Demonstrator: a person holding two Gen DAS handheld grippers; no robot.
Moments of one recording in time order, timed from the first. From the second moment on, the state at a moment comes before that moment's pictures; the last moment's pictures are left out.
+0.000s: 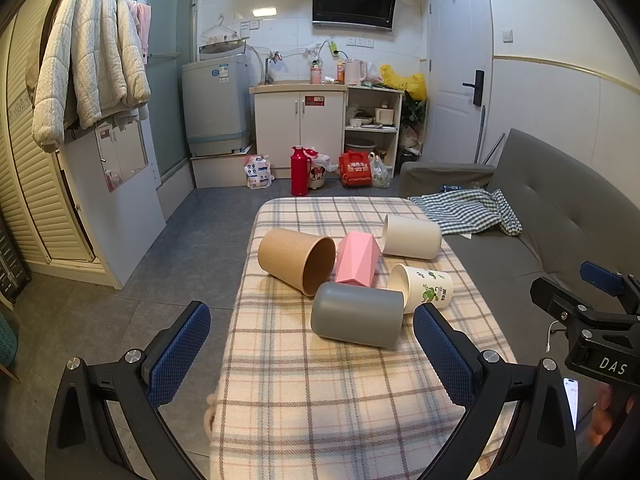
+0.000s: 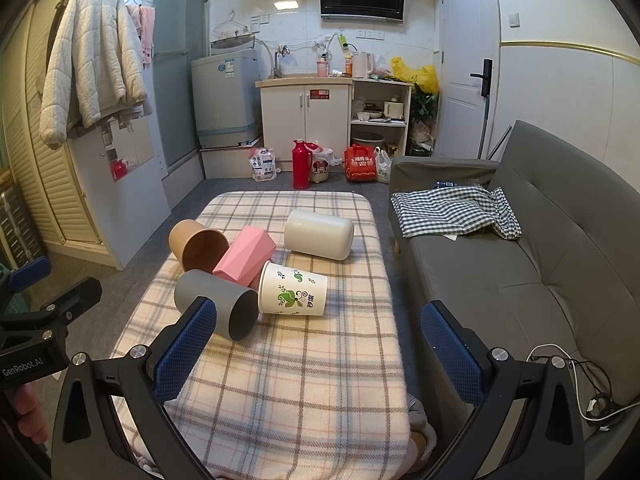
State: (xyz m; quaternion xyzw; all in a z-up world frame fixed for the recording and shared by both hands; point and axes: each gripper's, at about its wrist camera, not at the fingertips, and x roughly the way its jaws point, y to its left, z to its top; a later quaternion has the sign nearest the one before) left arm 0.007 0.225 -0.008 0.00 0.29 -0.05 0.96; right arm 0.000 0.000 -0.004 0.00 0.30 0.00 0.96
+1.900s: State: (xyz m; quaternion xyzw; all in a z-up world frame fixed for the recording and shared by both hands) left arm 0.182 0.144 -0.076 0.05 0.43 -0.15 0.89; right arm 0.119 -0.057 -0.066 0.04 0.40 -0.02 0.92
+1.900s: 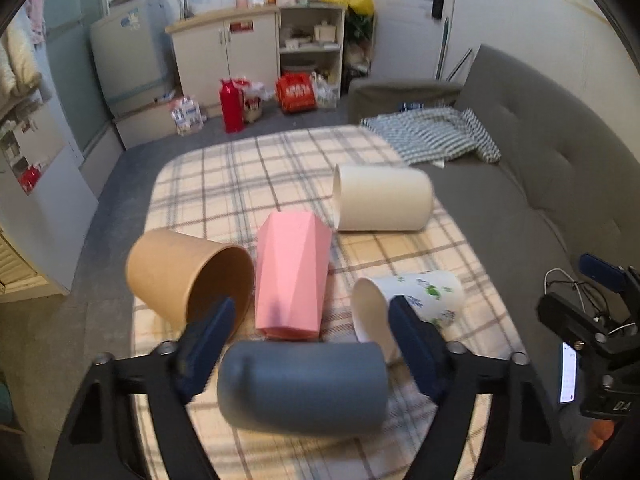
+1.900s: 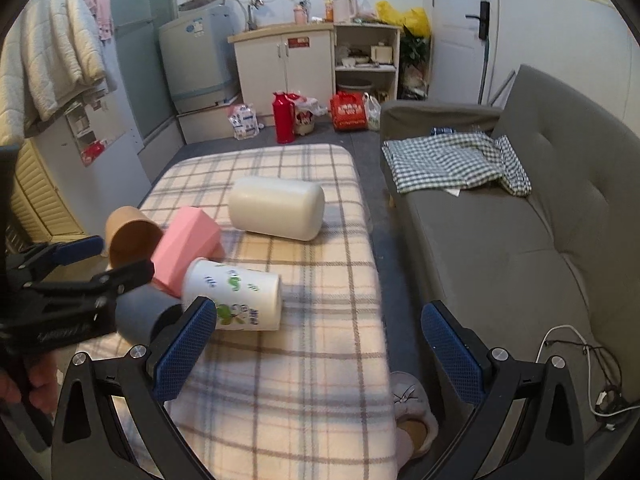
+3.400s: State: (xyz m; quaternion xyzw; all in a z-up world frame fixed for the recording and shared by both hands) left arm 0.231 0.125 -0.100 0.13 0.48 -0.15 0.85; right arm 0.145 -0.074 -0.093 0.08 0.42 -0.03 0.91
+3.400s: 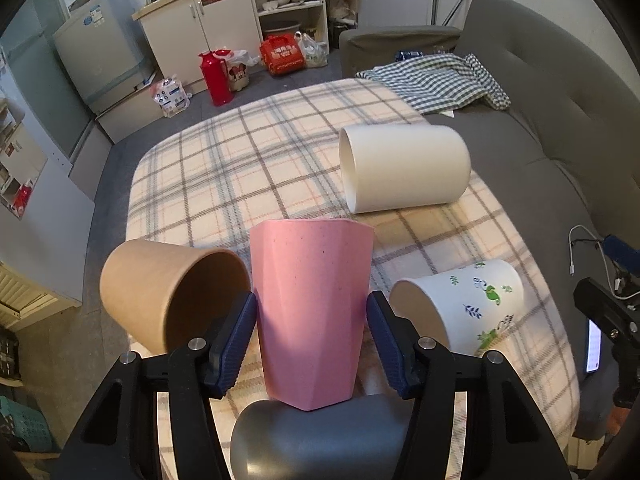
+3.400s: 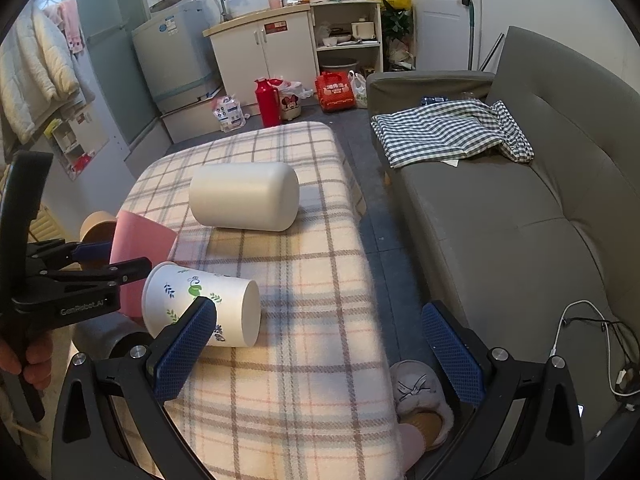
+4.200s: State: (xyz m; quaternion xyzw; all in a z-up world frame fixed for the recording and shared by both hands) left arm 0.133 0.132 0.011 0.09 0.41 -0.17 0.89; right arm 0.082 -0.059 -0.019 0.07 0.34 -0.02 0.94
